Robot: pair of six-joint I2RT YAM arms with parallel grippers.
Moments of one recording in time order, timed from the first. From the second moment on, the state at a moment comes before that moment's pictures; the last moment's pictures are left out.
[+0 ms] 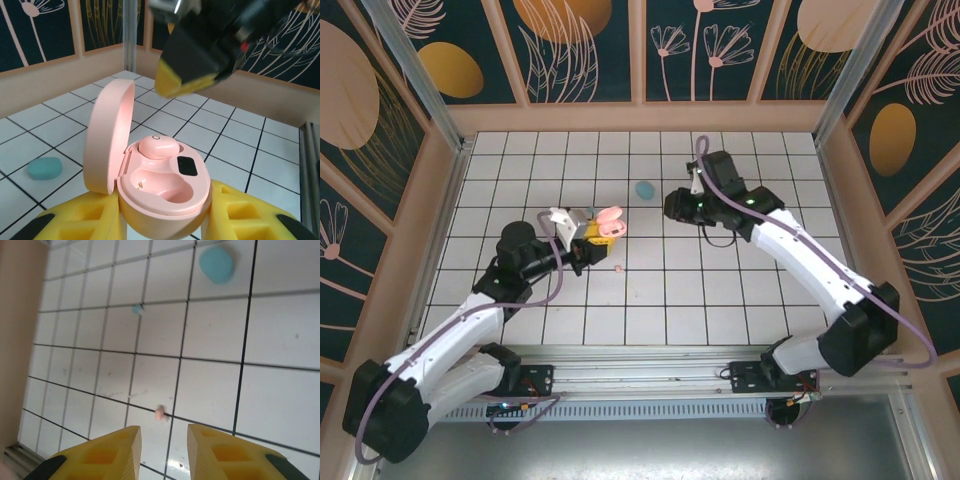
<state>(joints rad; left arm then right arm) -0.49 0.93 0.52 0.27 0.57 -0.04 0.60 1.41 1.28 -0.67 -0.18 0.64</state>
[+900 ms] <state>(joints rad) -0.49 0.59 0.46 -0.01 0.46 -0.03 0.89 1.99 1.41 -0.53 -0.31 0.70</state>
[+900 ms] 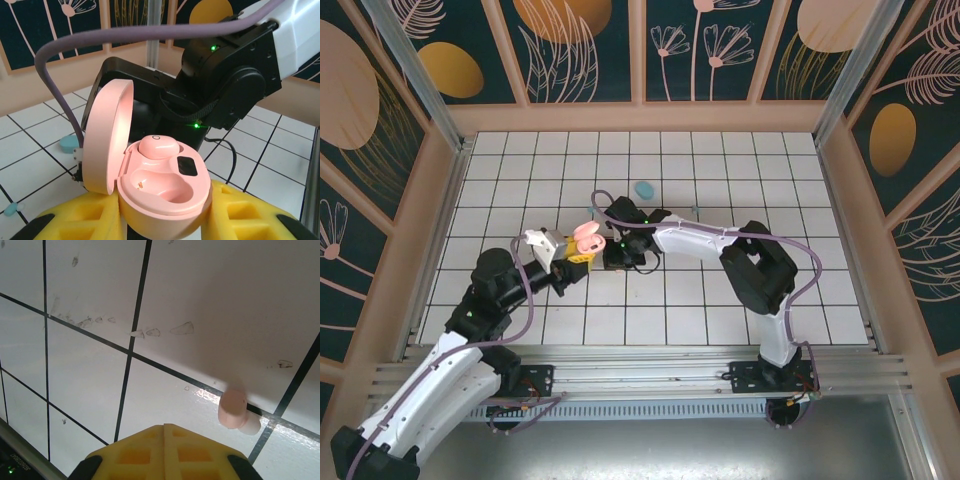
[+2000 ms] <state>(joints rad) -0.49 0.65 0.45 -0.02 0.46 -0.02 0.88 2.03 1.46 -0.62 -0.21 0.52</state>
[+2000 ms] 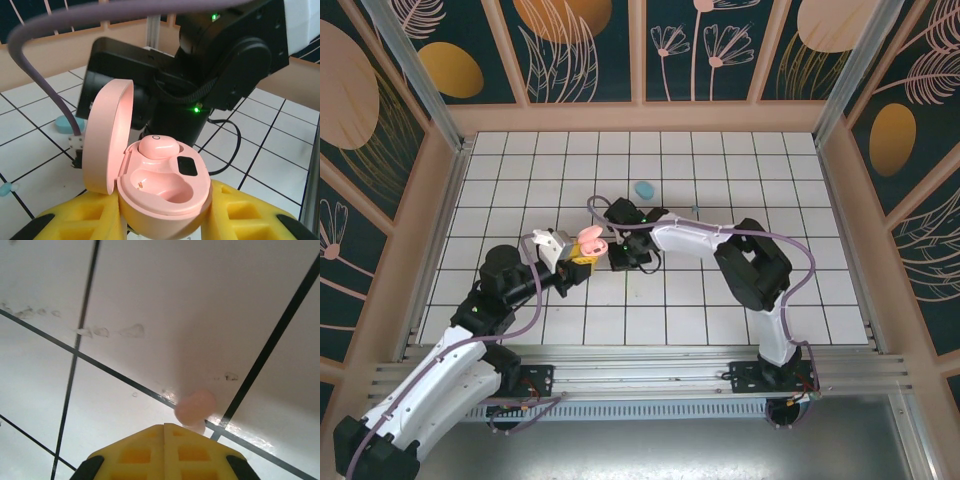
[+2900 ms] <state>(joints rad) -0.49 0.61 0.45 -0.04 0.44 -0.02 0.91 2.16 1.73 -0.86 -0.08 0.53</state>
